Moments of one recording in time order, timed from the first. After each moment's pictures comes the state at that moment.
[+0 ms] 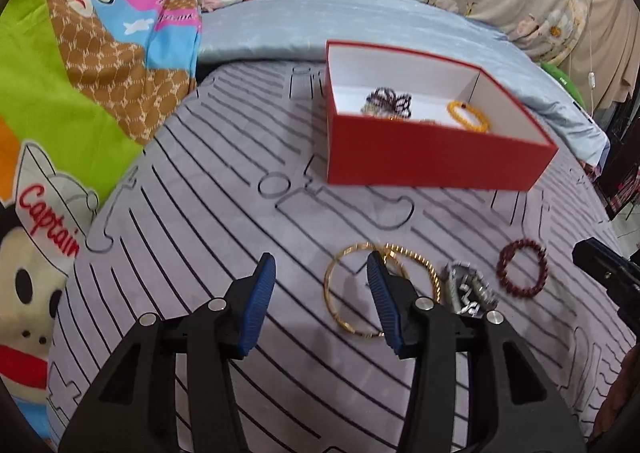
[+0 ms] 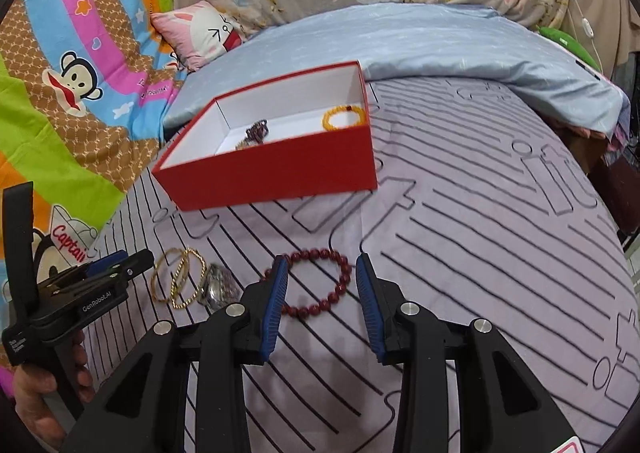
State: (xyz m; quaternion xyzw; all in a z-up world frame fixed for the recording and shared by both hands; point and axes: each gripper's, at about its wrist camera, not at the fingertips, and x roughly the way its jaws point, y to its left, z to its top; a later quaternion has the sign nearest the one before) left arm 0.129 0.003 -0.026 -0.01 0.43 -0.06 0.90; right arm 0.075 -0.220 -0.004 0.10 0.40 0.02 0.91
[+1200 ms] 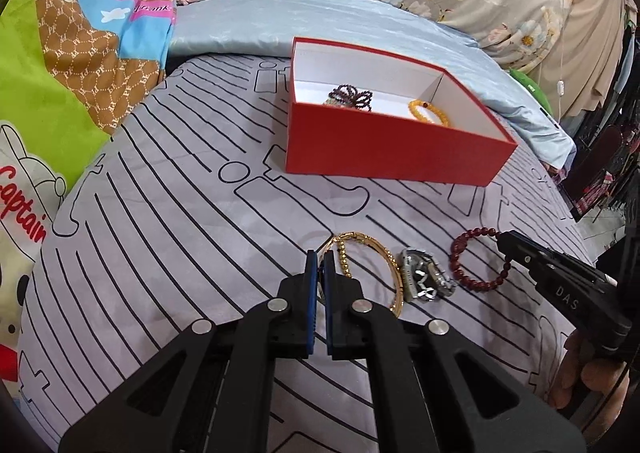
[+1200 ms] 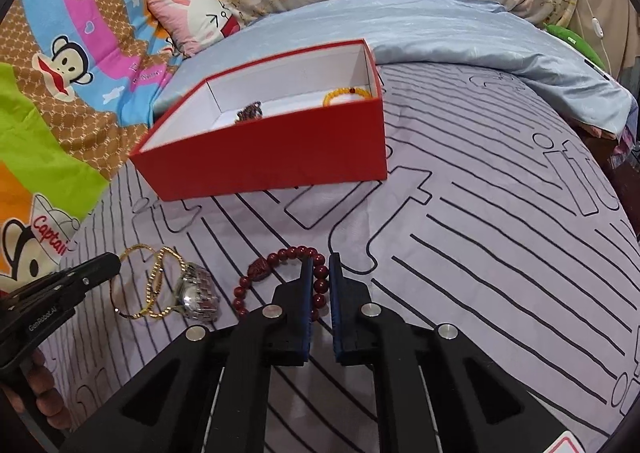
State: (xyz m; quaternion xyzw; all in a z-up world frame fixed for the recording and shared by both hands) left arm 0.116 -0.002 -0.019 -0.05 0.43 -0.13 0.90; right arm 0.097 -0.212 -0.023 0.08 0.41 0.02 0.91
